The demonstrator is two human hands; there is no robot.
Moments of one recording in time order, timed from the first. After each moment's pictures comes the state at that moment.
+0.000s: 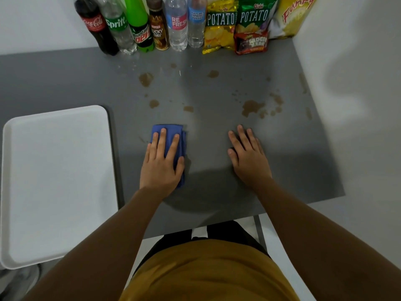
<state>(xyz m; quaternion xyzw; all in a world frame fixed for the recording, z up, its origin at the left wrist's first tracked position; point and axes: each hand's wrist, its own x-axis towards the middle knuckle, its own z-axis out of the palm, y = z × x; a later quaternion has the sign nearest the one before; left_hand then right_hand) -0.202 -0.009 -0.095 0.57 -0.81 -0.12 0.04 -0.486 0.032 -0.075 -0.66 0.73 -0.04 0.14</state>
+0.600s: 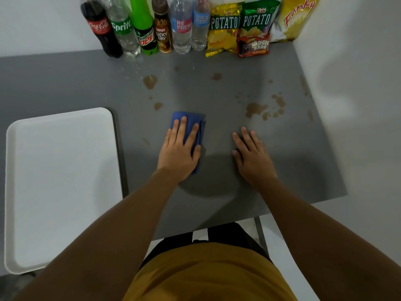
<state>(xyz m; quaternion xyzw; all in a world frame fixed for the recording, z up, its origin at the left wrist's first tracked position) -0.237 -0.048 -0.085 0.52 -0.85 -0.12 0.02 -0.483 0.032 -0.072 -0.66 0.74 -0.04 0.15</state>
